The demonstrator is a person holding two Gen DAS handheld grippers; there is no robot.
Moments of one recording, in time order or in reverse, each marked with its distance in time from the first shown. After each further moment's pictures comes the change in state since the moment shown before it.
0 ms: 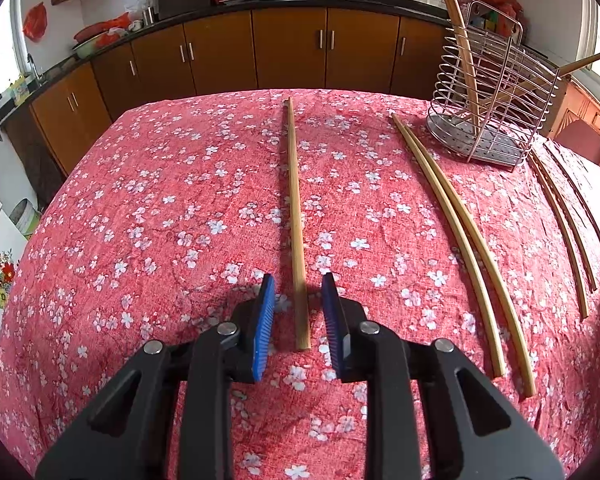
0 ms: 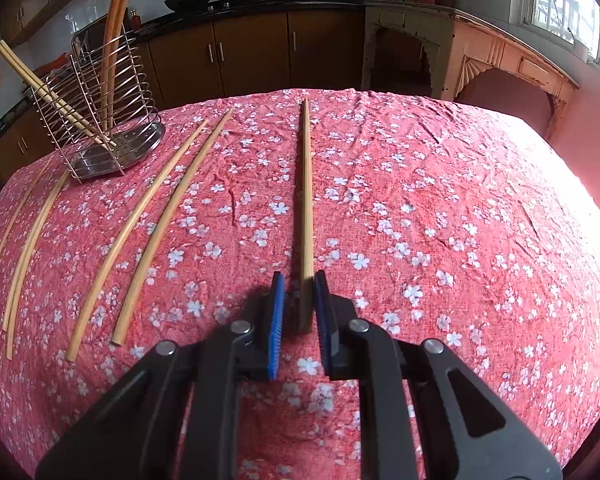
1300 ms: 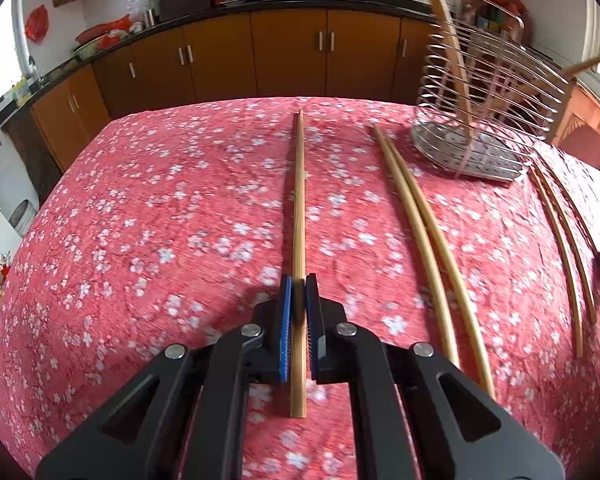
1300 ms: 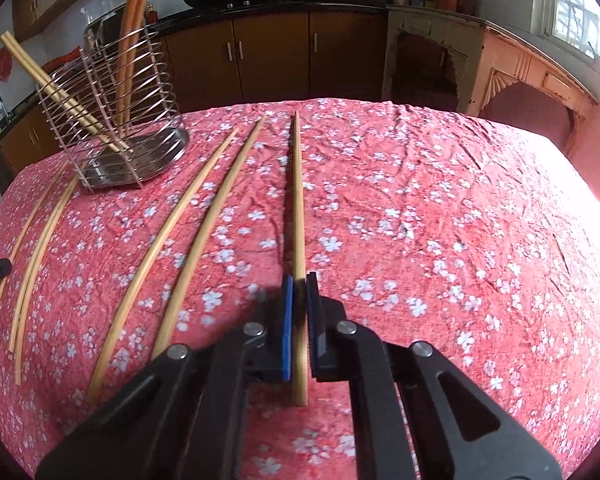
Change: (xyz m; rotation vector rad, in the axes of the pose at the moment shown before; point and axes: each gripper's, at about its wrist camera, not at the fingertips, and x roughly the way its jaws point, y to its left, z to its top) left arm 0.017 -0.020 0.019 -0.031 -0.007 0.029; right arm 0.023 0.021 0.034 -0.023 0.000 0.037
